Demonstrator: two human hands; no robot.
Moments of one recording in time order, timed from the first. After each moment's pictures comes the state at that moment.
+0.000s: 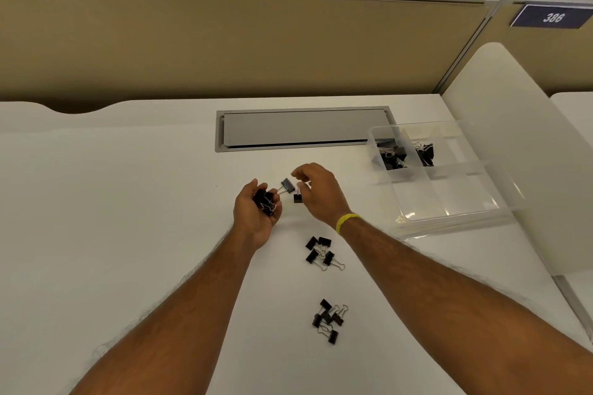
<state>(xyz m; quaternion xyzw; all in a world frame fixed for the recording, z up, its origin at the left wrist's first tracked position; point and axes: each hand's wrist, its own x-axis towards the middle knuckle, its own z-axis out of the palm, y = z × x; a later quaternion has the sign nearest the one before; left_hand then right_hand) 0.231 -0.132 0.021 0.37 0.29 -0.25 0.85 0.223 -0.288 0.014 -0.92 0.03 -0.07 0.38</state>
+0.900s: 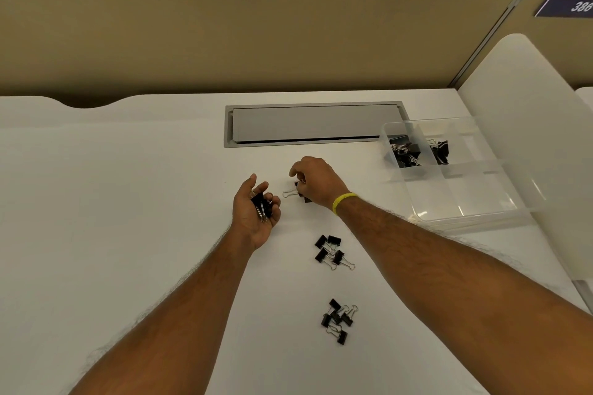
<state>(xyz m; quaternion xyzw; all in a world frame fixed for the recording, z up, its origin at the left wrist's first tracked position) 0.232 -0.114 0.022 0.38 0.31 -0.26 0.83 0.264 -0.281 0.009 -0.97 -0.03 0.05 0.23</state>
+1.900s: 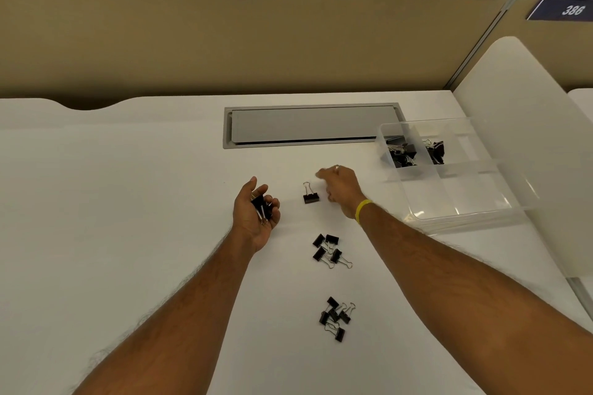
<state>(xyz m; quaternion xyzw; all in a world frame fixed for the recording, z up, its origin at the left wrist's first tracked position) 0.225 -0.115 0.022 0.39 0.30 -0.25 0.84 0.234 -0.309 0.015 -0.72 0.31 0.05 0.62</state>
